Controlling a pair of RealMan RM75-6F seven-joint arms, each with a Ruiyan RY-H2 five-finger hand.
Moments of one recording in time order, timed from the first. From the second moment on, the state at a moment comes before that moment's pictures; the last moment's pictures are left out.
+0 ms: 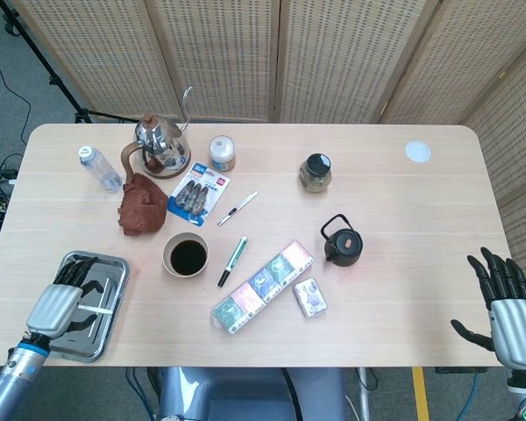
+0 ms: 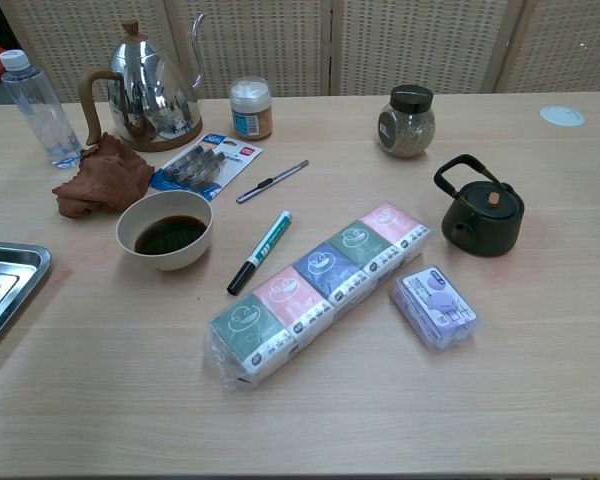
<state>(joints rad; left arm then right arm) -0.21 -1.36 0.03 -1.33 1.56 1.20 -0.05 0.02 -1.07 0.05 -1.71 -1.60 1.59 -0.03</state>
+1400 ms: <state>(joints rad) -0.25 -1.43 0.08 -1.24 1.52 1.14 -0.03 0.02 -1.05 0.05 -1.72 -1.59 1.57 0.01</state>
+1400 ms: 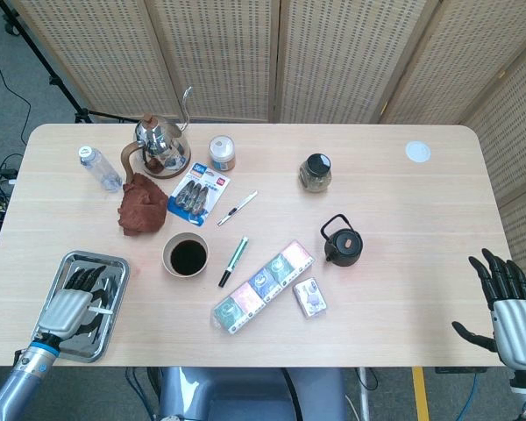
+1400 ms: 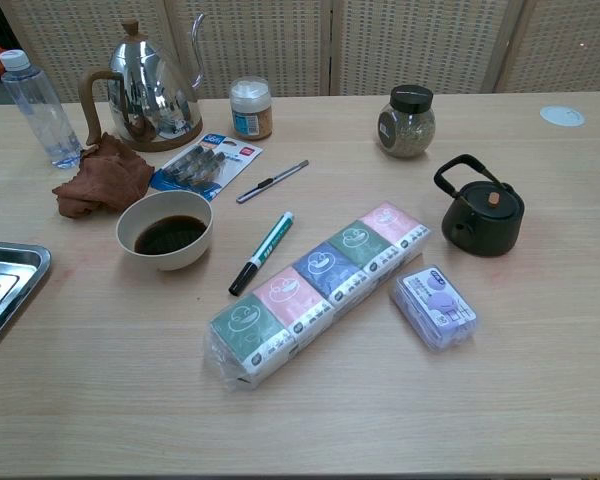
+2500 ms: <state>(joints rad) -0.26 -1.49 0.10 -1.15 1.54 1.14 -0.06 0.02 -1.04 0.05 -1.72 -1.59 1.57 0.03</state>
